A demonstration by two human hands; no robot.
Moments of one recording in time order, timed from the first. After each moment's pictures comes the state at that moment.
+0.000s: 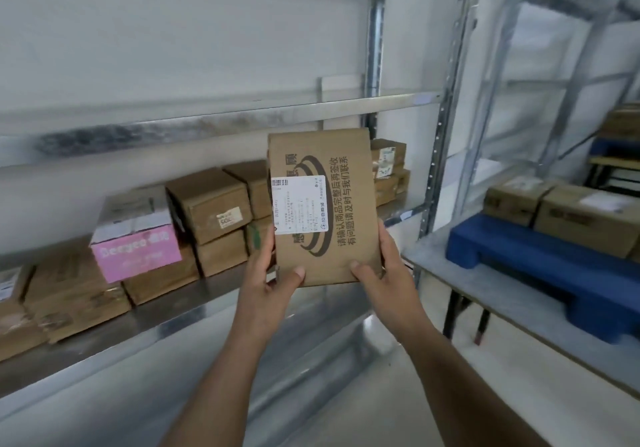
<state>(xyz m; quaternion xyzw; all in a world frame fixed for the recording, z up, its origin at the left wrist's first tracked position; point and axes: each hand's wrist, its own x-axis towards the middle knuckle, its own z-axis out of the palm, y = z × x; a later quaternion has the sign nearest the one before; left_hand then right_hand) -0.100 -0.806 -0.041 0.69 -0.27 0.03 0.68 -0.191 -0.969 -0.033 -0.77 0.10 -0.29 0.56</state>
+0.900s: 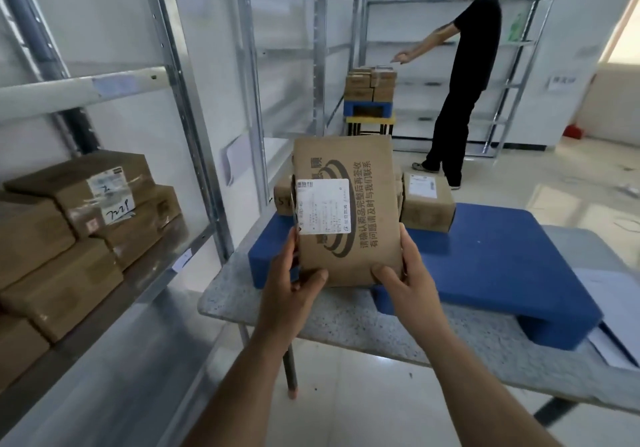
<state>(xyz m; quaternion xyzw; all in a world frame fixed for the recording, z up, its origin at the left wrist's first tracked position) -0.106 -1.274 -0.067 0.61 -0.52 -0.23 0.55 -0.282 -1.337 -0.066 -0.66 0.43 -0.45 0.41</state>
